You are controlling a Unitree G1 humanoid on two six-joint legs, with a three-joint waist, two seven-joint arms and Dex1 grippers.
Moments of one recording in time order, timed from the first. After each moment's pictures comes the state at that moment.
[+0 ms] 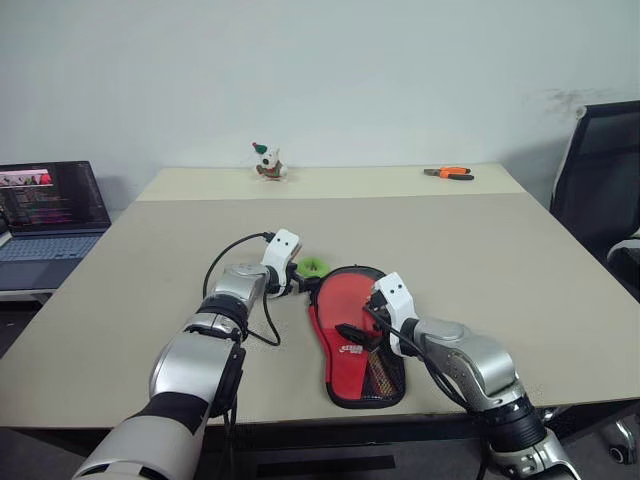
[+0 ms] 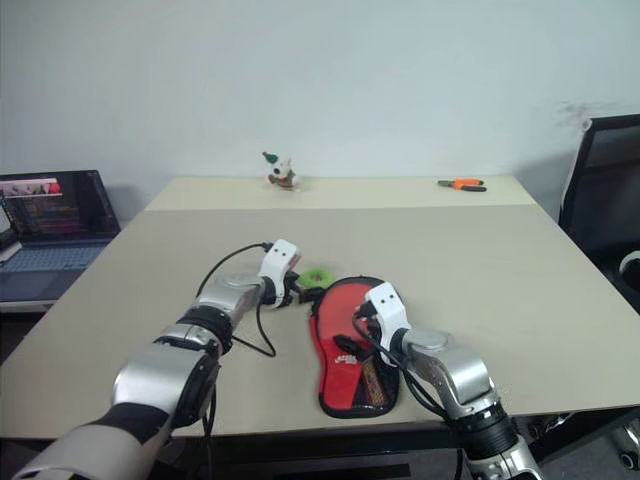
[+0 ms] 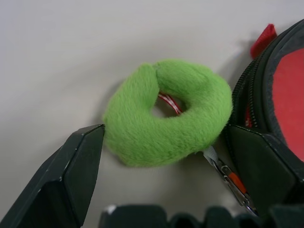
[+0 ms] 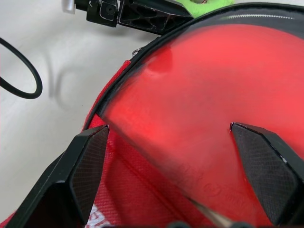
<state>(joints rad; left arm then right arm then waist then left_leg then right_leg) -1.20 0.32 -0.07 1.32 0.05 0.16 -0.63 -0.51 -0.20 0.21 -0.15 0.29 0.92 0.40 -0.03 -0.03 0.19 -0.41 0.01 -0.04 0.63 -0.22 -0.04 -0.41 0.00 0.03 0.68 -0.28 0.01</state>
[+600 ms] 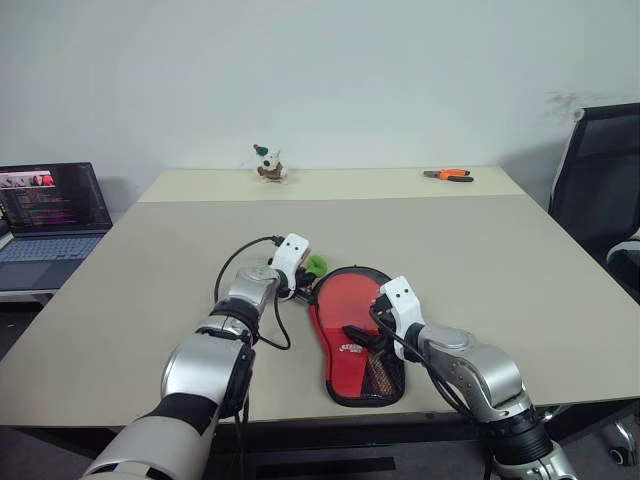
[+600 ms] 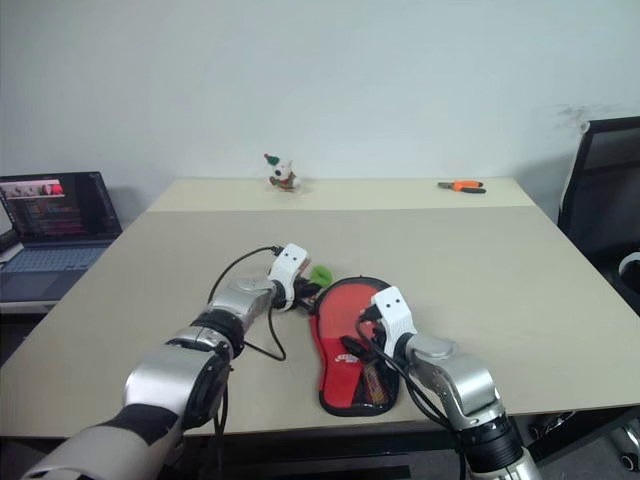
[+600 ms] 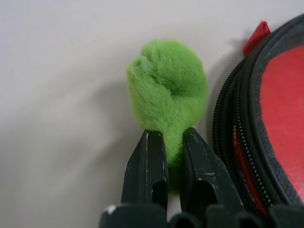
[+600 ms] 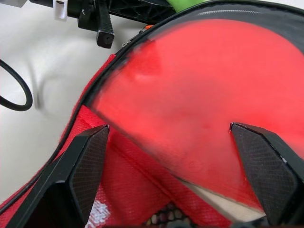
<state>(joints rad) -1.18 0.29 0.01 1.33 0.07 0.15 -0.59 -0.48 -0.21 0.21 -0.18 0.27 0.90 0.36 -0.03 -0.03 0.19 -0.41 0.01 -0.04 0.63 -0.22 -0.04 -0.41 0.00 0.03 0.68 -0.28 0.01</state>
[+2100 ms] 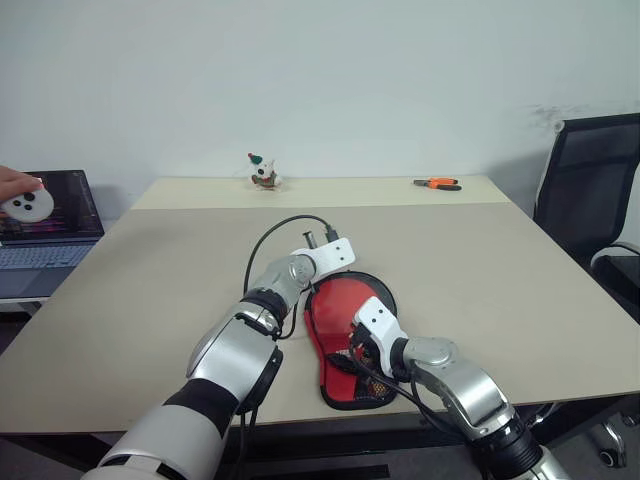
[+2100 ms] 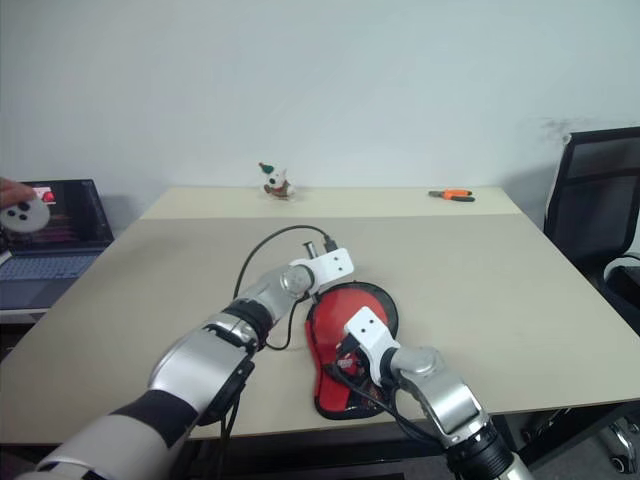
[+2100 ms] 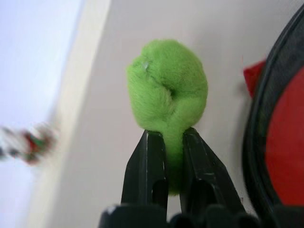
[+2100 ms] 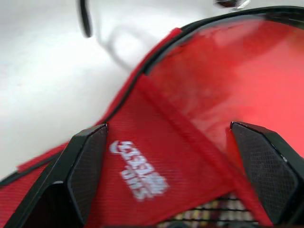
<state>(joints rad) -1.30 0.18 -0.39 1.41 0.59 -0.12 -0.23 -0.41 -0.22 0.40 -0.16 0.07 0.77 0.54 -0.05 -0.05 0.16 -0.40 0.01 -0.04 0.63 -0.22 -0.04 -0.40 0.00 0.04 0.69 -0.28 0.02</state>
